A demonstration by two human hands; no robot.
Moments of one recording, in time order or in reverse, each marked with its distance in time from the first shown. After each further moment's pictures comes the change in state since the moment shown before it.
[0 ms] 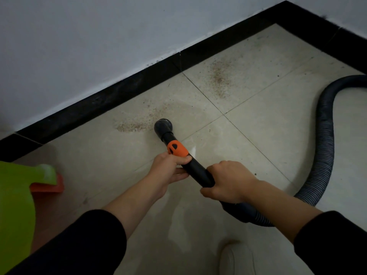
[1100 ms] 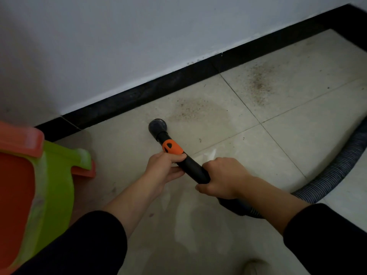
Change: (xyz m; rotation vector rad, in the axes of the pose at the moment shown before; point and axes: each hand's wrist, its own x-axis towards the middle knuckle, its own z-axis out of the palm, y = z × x) left_hand 0.000 0.014 -0.075 -0.171 0.215 0.008; right_hand 0.063 -0.059 -0.011 -0.047 -0.026 -0.188
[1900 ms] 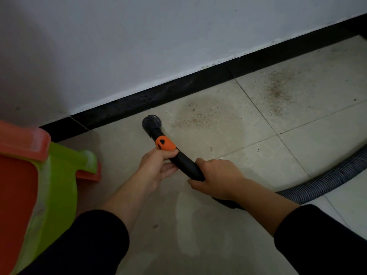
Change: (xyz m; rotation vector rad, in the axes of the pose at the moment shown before) left_hand 0.032 0.022 -0.026 -0.095 0.071 0.032; right_hand 0.050 -0.010 0.003 0.027 0.074 -0.076
